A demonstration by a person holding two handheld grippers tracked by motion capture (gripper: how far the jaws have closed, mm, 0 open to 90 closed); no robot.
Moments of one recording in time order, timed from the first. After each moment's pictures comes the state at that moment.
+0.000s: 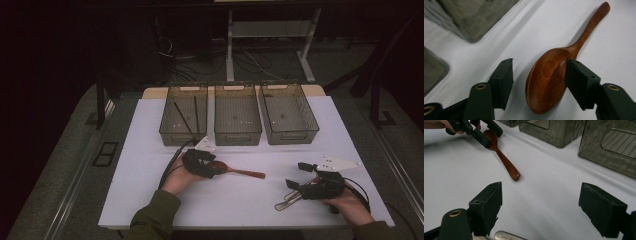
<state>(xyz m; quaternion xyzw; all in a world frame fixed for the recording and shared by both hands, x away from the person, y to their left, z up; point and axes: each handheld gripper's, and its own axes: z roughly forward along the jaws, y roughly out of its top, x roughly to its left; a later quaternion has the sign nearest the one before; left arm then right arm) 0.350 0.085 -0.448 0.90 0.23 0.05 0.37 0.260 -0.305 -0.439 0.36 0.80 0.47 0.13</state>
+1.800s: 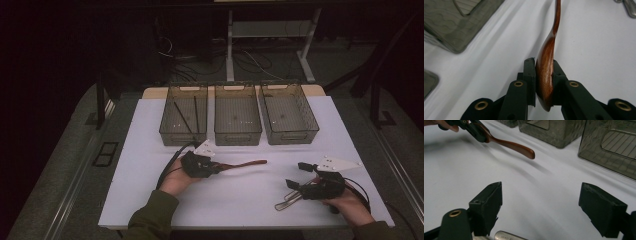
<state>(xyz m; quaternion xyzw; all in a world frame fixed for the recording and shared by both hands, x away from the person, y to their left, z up) 0.335 0.087 -0.428 0.91 0.18 0.05 0.38 0.259 -0.305 -0.439 0.36 0.80 0.47 0.13</state>
